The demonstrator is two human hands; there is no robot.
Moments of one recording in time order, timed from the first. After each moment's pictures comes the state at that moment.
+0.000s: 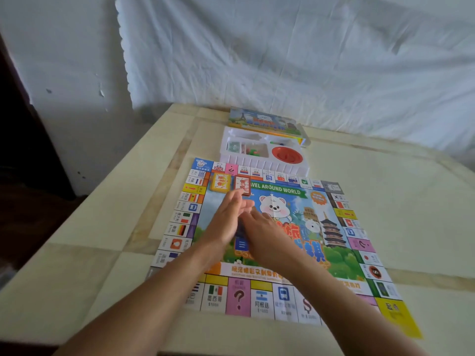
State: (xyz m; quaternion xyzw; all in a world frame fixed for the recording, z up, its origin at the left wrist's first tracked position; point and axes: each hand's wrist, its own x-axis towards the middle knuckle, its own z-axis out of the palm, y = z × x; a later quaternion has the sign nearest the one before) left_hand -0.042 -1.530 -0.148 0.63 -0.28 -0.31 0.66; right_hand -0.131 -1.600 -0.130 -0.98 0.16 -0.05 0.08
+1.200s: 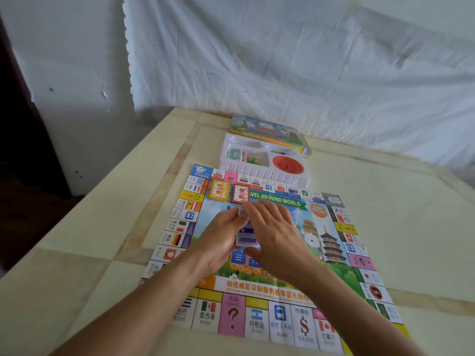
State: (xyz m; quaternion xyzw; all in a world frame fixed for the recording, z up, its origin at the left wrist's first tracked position) left_hand -0.040 -1.530 -0.146 0.51 -0.21 -0.45 0.70; right_hand -0.140 -1.623 -0.131 -0.98 0.07 -0.17 -0.06
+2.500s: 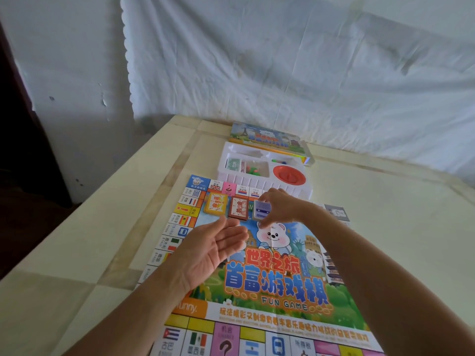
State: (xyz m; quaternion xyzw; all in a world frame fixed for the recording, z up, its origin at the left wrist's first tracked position) left_hand -0.013 -1.527 -0.150 0.38 -0.04 -0.50 0.77; right_hand -0.053 -1.750 -0.116 -0.97 0.20 0.11 0.10
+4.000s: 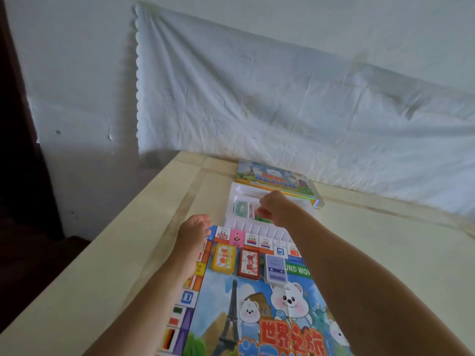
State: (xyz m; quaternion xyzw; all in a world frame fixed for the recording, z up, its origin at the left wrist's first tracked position) left_hand 0.107 -1.582 -0.137 0.68 -0.10 -0.23 0.69; right_hand 0.068 -1.775 -0.077 -0.74 0.41 -0.12 0.52
